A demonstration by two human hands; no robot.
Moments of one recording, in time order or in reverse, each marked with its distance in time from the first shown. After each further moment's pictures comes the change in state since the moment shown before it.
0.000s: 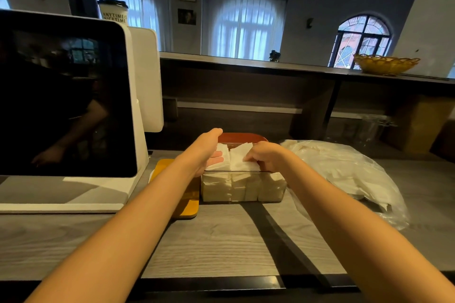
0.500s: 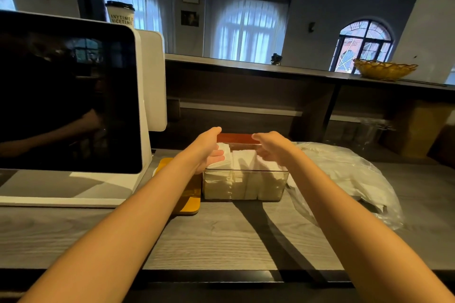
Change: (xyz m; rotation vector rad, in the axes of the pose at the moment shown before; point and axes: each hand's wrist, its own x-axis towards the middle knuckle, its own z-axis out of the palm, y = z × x) left_hand -0.005 0.002 -0.003 -0.077 -0.022 -0.016; right_hand -0.008 -0.003 -0.017 0.192 0.167 -0.128
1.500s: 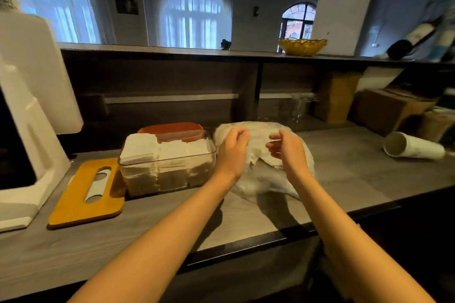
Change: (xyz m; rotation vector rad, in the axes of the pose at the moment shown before) left_hand -0.049 -0.054 0.198 0.092 -0.237 0.566; right_hand -0.041 0.144 -0.144 0.449 0.448 -0.168
